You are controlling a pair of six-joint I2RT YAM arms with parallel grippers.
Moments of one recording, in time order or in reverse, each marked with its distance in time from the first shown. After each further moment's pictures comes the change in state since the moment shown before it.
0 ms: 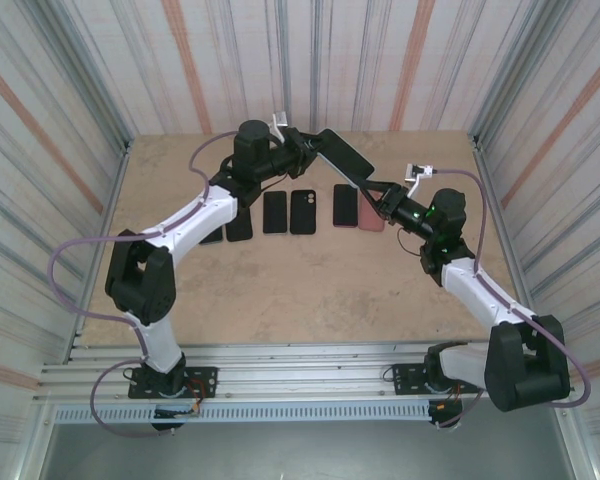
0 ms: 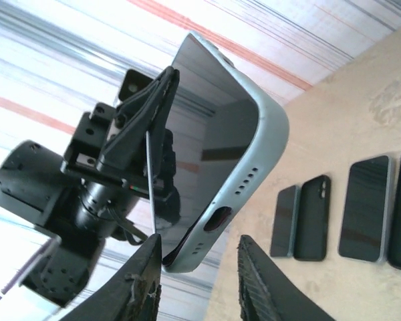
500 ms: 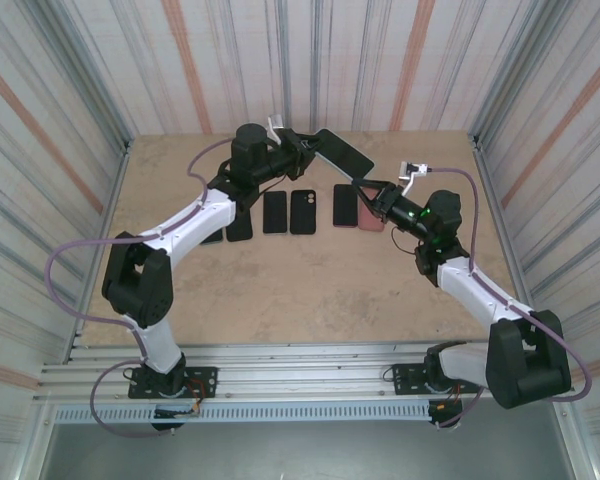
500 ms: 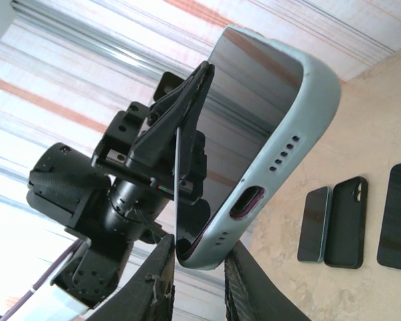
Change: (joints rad) left arm 0.000 -0.022 -0.047 0.049 -0.030 -0.103; right arm 0.048 0.019 0.000 0.092 0.009 0.048
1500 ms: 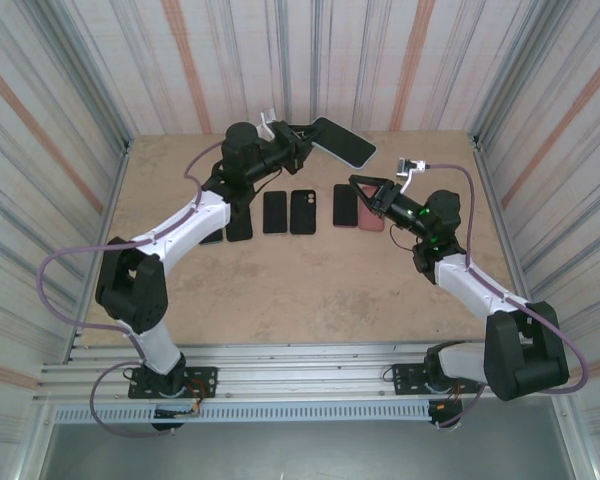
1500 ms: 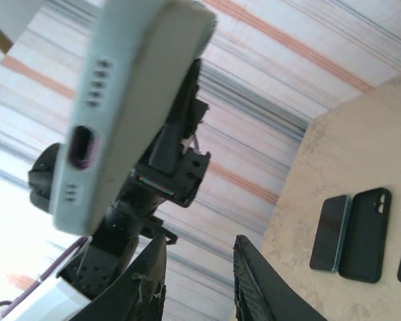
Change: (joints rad) left arm 0.008 -0.045 -0.020 0.100 0.005 -0.136; right arm 0.005 0.039 0.007 0.122 -0.037 0.006
